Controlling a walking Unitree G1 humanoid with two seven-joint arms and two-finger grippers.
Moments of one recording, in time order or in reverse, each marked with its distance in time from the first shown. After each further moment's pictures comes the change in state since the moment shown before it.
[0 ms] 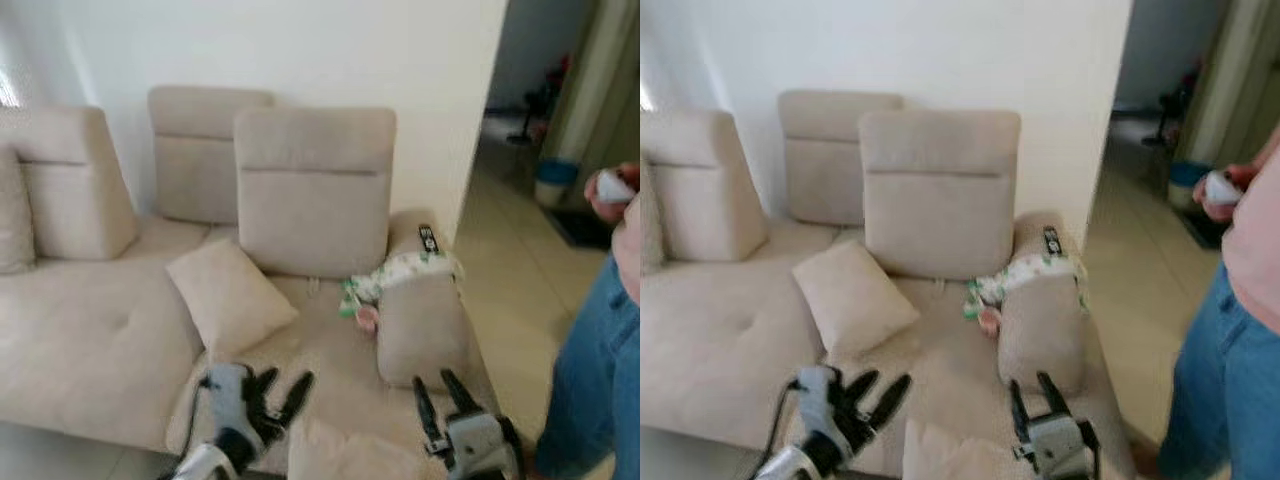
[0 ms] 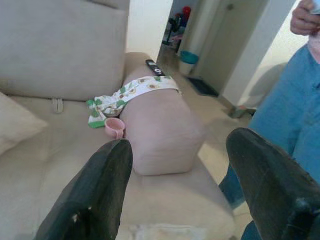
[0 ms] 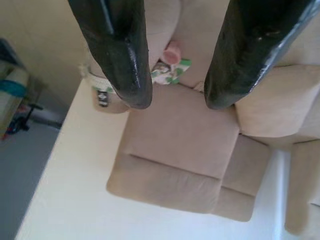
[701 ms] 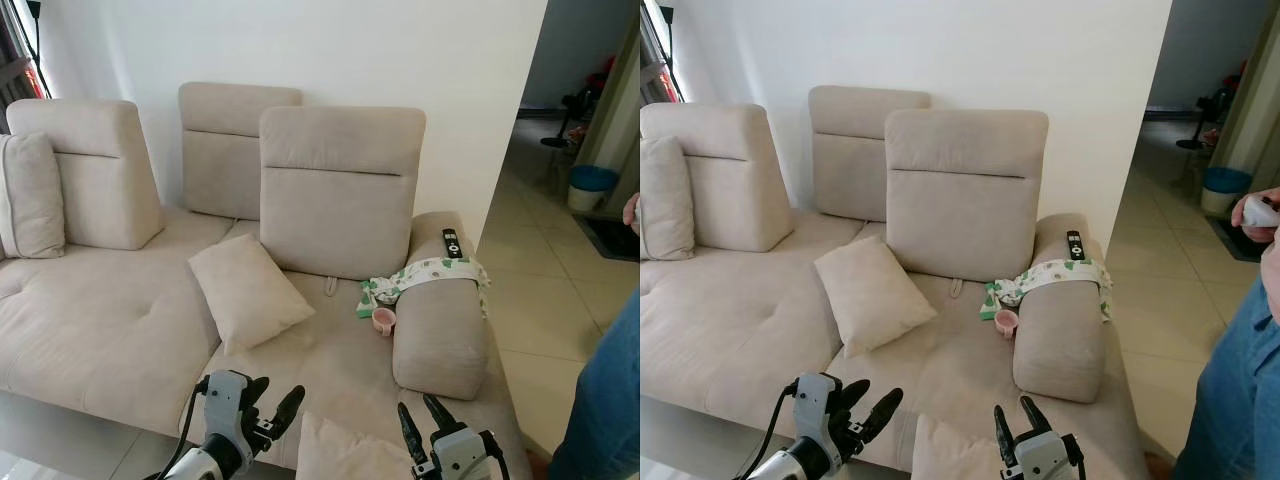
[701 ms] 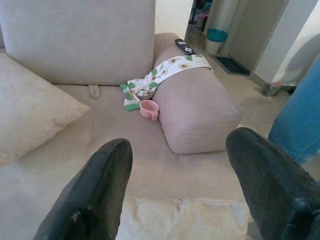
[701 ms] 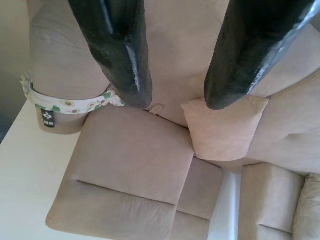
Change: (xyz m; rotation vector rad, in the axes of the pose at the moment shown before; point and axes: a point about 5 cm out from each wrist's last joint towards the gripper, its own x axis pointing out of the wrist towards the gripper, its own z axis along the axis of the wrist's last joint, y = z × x) left arm -0.009 0.014 -0.006 0.129 0.074 0.018; right arm -0.012 0.016 -0.016 0.053 0.097 0.102
